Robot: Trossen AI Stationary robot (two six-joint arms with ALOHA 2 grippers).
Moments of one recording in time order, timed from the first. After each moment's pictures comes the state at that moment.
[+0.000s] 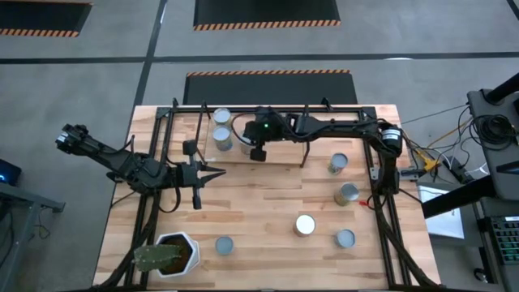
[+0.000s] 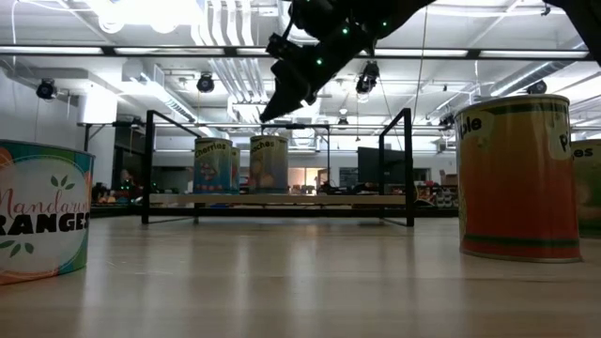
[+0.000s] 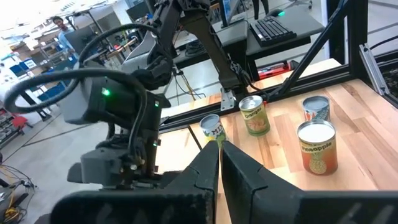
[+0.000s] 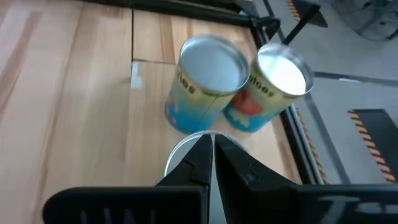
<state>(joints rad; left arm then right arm) -0.43 0.95 0.91 -0.16 -0.63 0.25 -0.25 1.90 1.56 -0.25 0.02 -0.30</state>
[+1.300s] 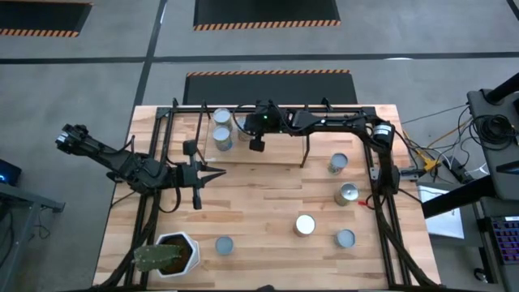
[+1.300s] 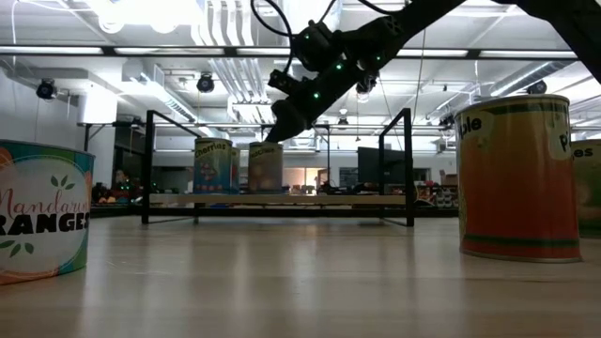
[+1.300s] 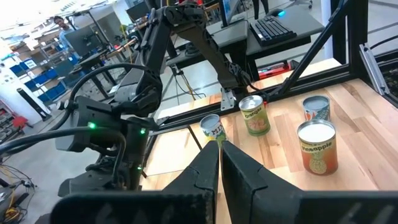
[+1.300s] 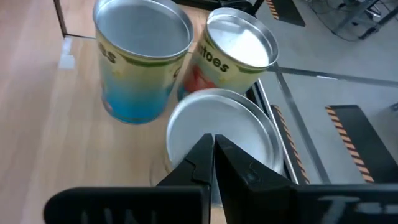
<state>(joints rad) -0.43 0.96 0.91 -0.16 -0.63 0.25 -0.35 1.99 1.53 -0.11 0.01 -0.37</state>
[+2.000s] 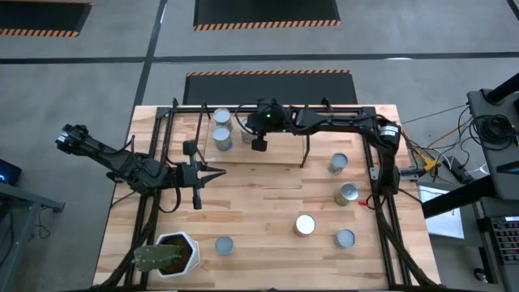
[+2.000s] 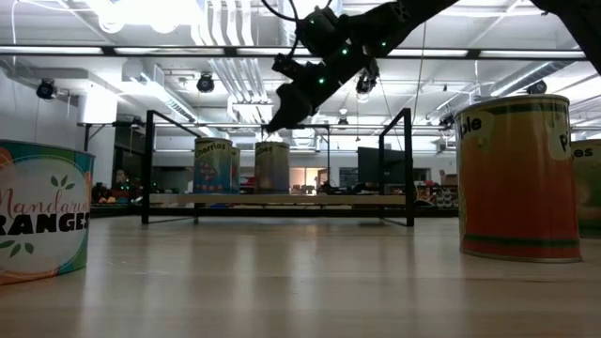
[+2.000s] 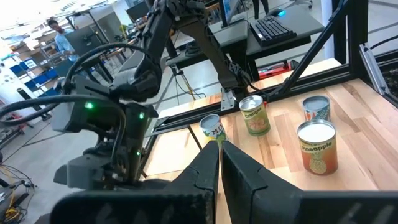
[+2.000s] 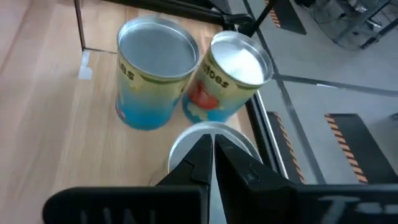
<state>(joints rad) -0.43 0.96 0.91 -0.16 -0.63 0.25 -0.34 1.92 1.53 -0.16 0.01 -0.39</state>
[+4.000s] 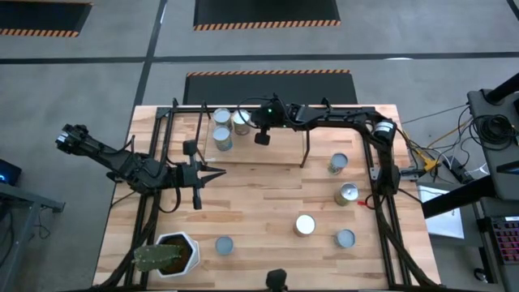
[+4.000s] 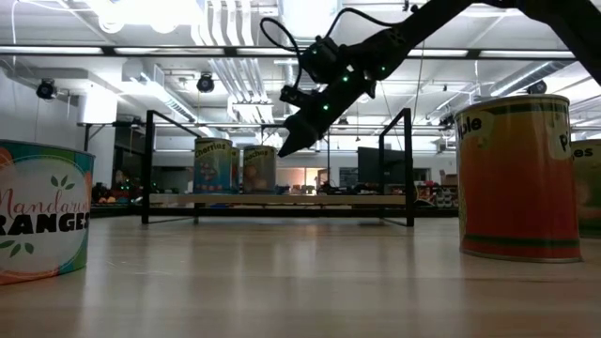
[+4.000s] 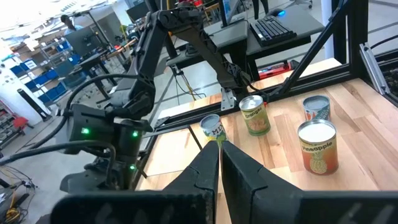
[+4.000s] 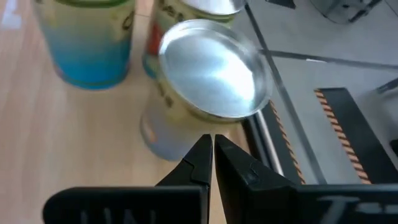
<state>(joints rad) -0.43 0.96 0.91 -0.16 -0.63 0.25 -0.43 1.98 1.49 -0.11 0.03 -0.41</state>
